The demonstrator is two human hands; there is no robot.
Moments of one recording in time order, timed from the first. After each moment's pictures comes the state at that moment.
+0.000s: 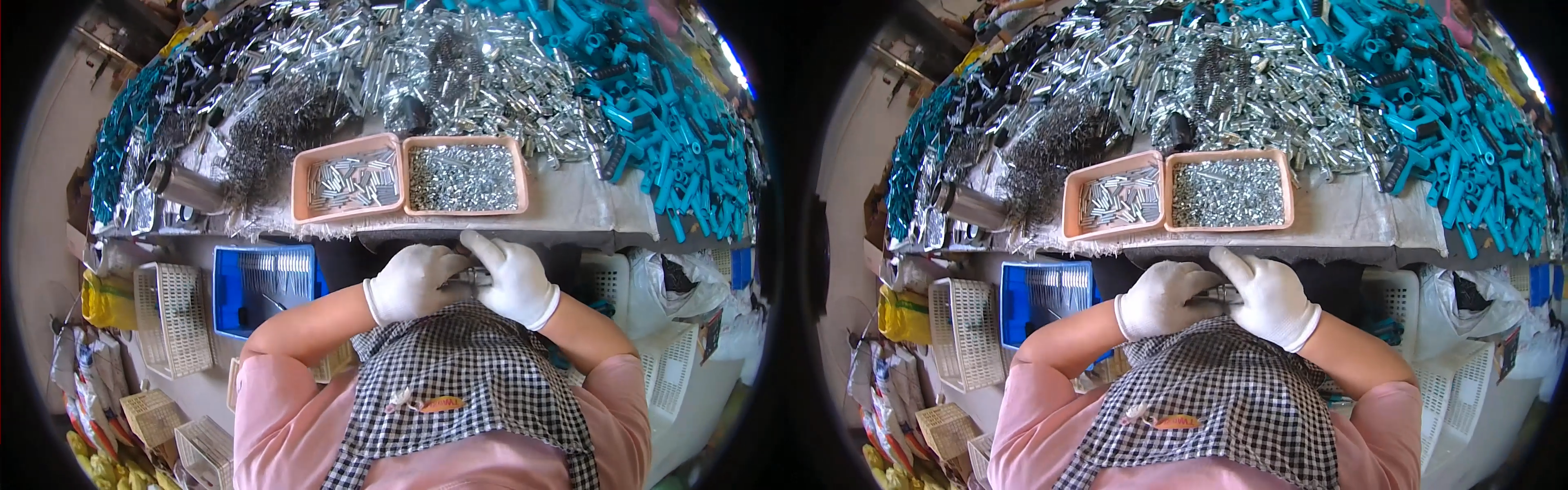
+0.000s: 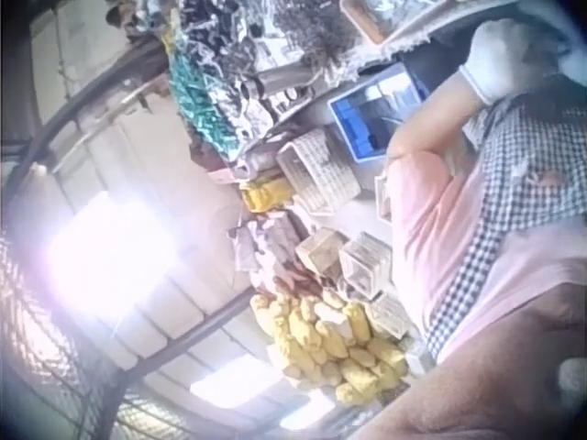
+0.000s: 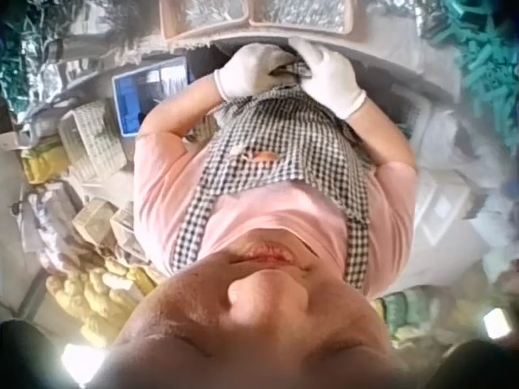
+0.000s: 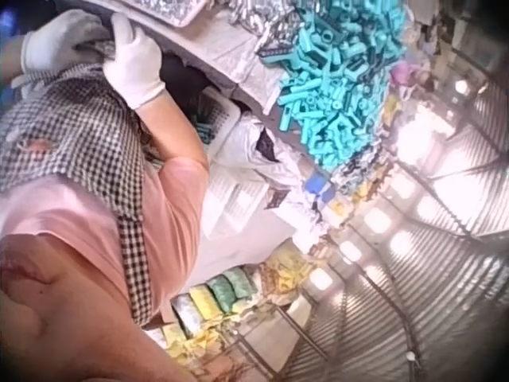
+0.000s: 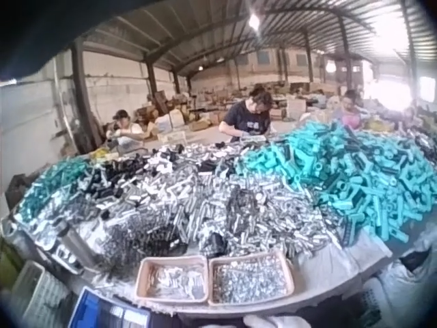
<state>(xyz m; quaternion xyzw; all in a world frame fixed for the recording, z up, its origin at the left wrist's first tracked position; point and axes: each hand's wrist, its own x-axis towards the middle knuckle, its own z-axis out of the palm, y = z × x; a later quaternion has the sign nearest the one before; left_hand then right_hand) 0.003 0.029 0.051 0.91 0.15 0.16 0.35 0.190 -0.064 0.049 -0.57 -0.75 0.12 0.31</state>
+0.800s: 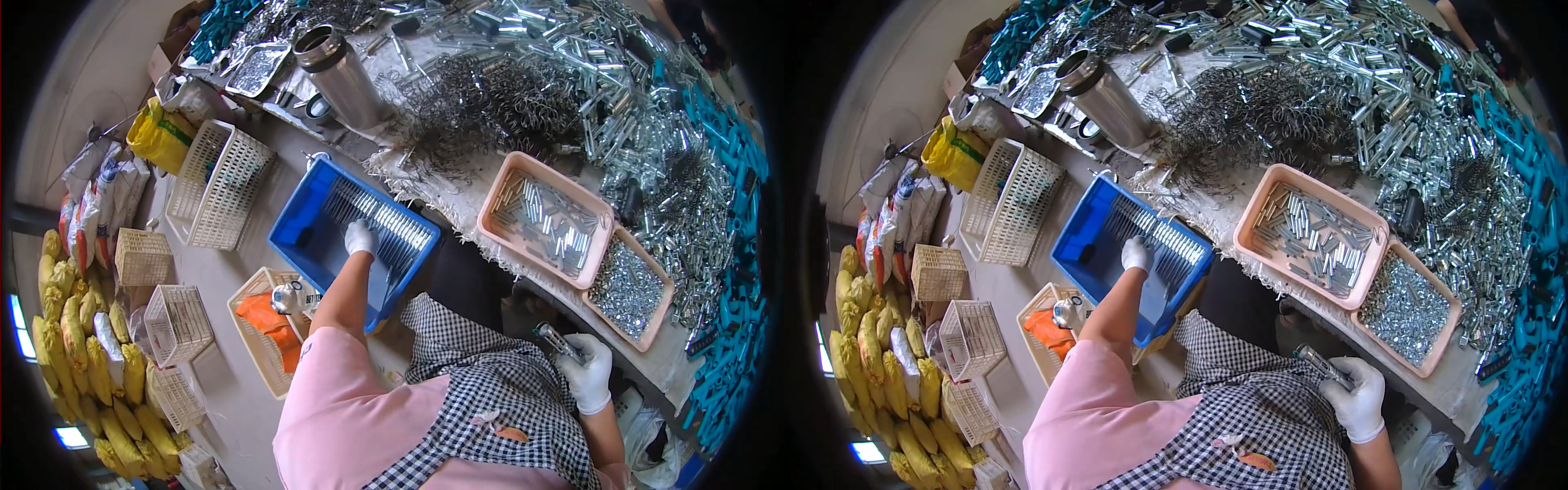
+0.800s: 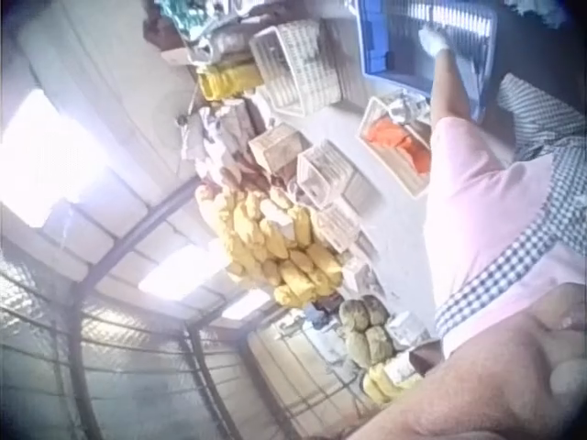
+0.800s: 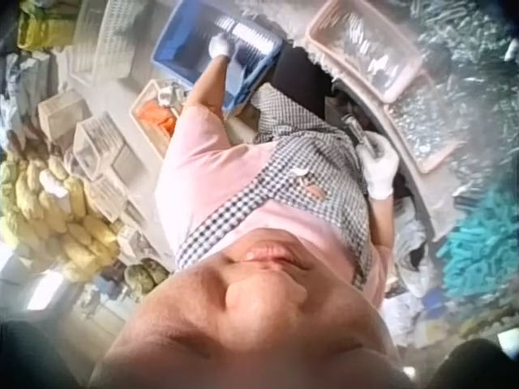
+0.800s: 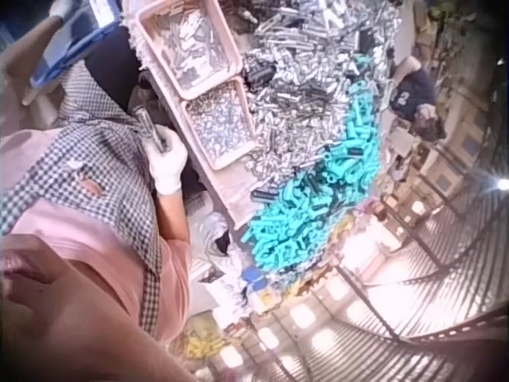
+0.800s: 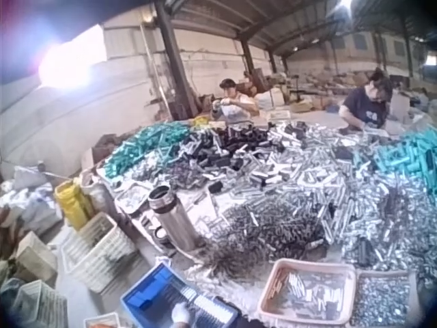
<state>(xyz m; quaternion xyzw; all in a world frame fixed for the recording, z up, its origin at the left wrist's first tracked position) -0.359 0.111 -0.256 0.42 0.89 0.08 0.15 0.143 -0.023 0.001 -0.63 -0.52 0.50 0.28</state>
